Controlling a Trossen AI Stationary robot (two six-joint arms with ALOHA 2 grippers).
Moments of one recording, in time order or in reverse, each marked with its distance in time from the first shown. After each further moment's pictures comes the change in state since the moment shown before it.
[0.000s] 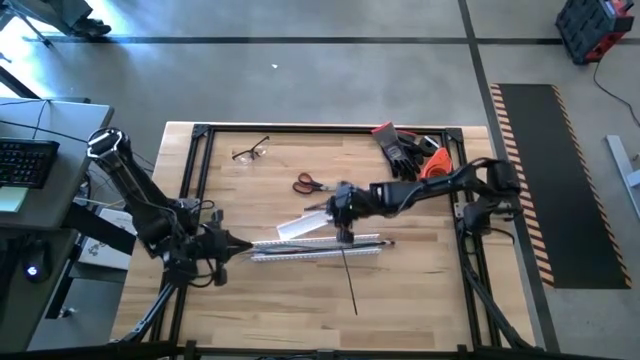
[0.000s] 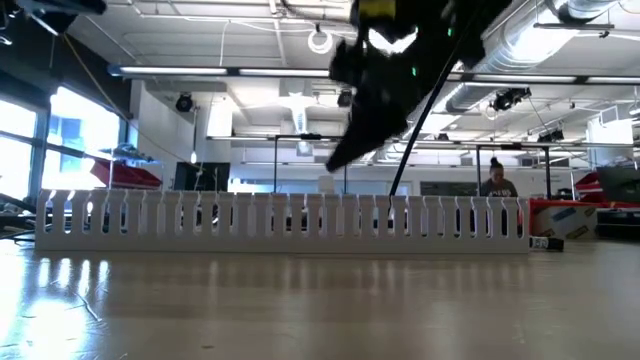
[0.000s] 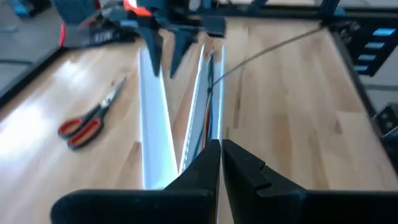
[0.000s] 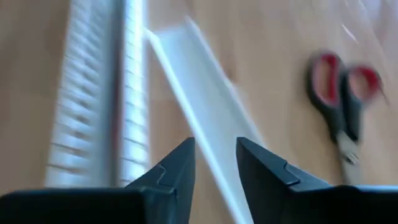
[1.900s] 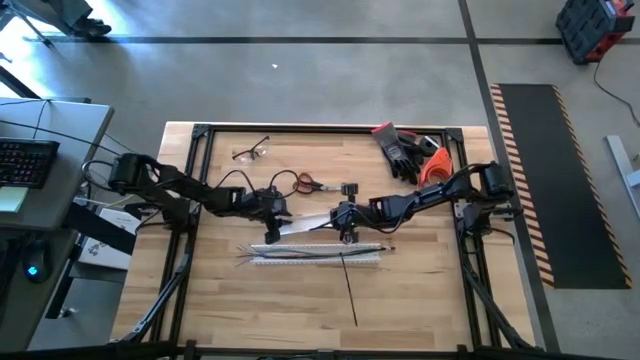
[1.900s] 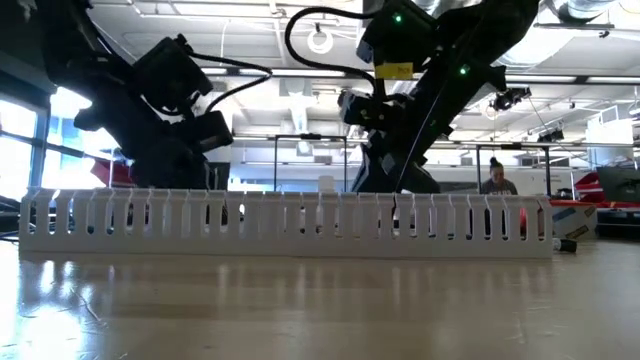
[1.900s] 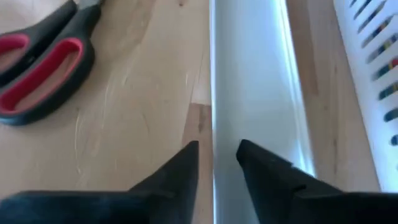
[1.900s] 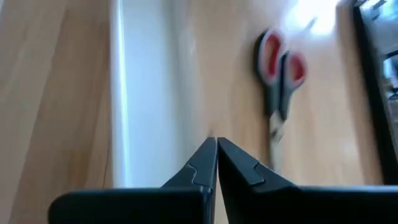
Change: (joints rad) left arm 0.969 0.532 -0.339 0.922 0.893 0.630; right arm 0.080 0.061 -0.095 0.104 0.392 -0.280
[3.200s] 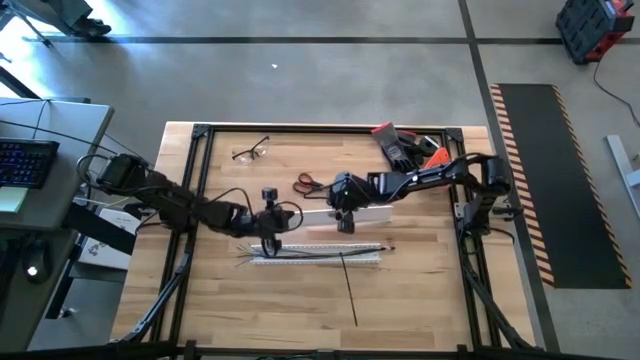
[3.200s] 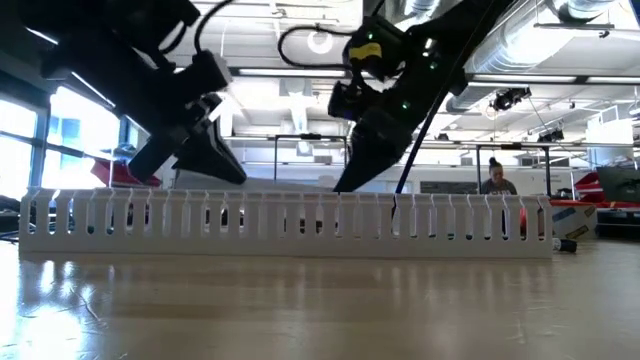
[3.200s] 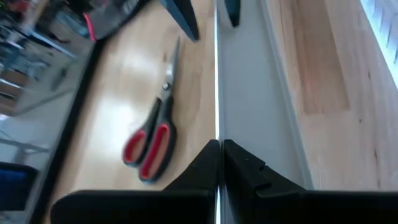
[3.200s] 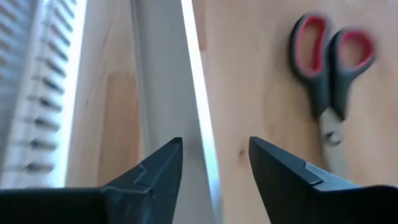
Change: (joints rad) left arm -0.298 -0.097 0.148 -0.201 -0.604 0.294; right arm -0.188 -0.003 0.101 -0.130 -0.480 0.208
